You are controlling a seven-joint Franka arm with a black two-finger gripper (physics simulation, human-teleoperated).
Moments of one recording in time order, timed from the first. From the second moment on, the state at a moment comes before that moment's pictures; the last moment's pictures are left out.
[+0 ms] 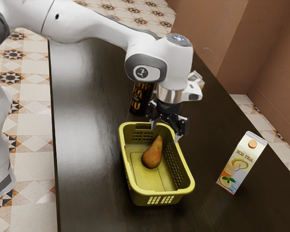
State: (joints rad) arm -0.21 -0.12 -0.09 -1.98 0.00 2.01 -0.95
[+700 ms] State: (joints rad) arm -0.14 -0.06 -0.10 -2.04 -0.03 2.06 -1.28
